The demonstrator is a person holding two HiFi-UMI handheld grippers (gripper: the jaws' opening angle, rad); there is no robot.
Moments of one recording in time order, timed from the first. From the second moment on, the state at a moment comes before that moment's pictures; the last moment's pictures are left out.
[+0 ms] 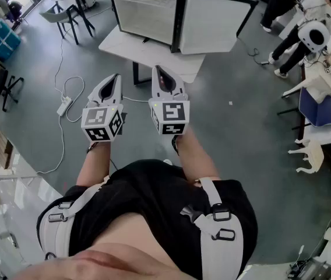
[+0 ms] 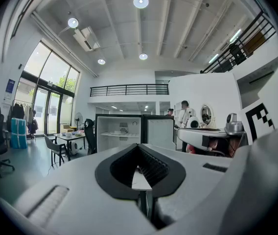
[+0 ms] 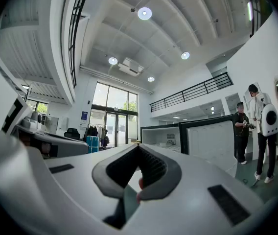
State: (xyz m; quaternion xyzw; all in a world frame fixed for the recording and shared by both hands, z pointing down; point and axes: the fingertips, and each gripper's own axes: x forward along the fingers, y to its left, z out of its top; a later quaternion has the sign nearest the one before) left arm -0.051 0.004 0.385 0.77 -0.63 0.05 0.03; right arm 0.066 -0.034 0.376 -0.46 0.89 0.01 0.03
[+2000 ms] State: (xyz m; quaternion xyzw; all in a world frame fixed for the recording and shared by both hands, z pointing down) left arm -0.142 -0.231 0.377 0.79 -0.61 0.03 0.01; right arm -0.026 -0.263 0.362 -0.48 0.87 0.02 0.06
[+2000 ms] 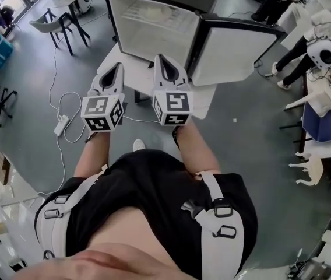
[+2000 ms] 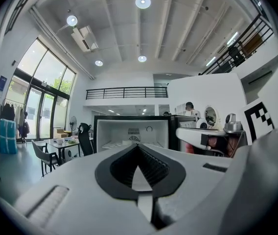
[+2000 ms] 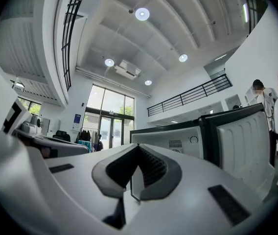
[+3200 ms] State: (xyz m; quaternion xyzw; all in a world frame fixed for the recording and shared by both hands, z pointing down) left arm -0.121 -0.389 0.442 0.79 -0.44 0.31 -0.31; right arm -0.014 -0.353 0.408 -0.54 0.84 0.02 -0.01
